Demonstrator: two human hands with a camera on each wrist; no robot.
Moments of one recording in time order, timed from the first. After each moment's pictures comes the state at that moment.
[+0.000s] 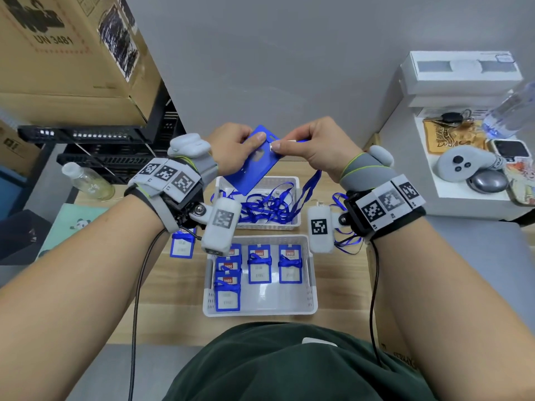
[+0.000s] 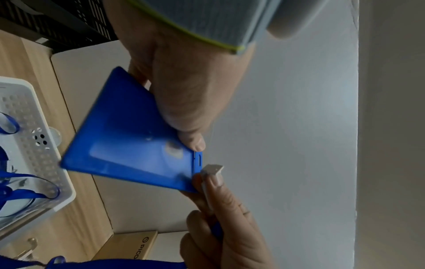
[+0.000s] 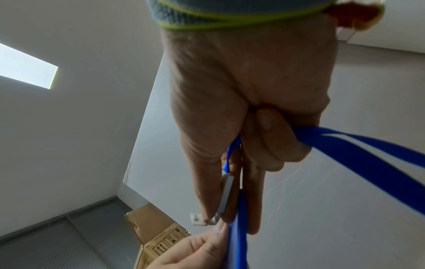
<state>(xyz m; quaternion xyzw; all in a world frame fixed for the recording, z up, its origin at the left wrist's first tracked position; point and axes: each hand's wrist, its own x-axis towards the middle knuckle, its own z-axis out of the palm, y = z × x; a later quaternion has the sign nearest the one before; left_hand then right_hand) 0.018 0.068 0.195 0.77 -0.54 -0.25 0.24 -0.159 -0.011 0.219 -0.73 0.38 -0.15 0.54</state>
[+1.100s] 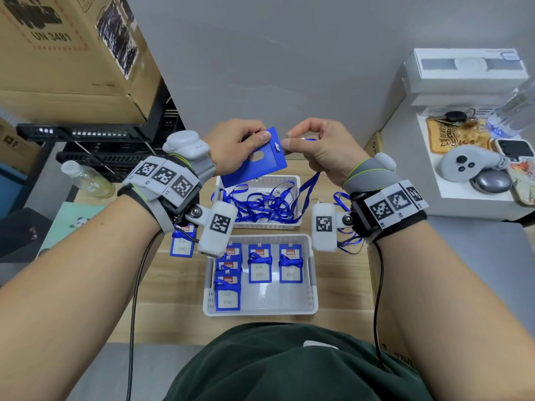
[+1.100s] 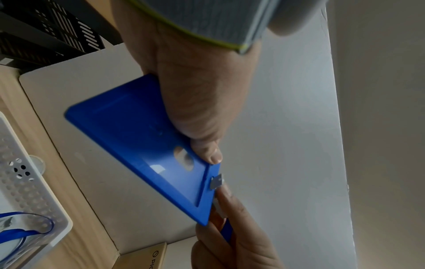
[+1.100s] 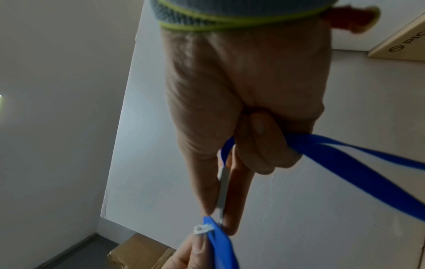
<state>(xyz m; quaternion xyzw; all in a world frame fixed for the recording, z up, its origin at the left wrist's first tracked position) 0.019 0.072 0.206 0.72 -0.61 -0.23 0.23 -0.160 -0.018 0.202 -0.61 0.39 -0.21 0.65</state>
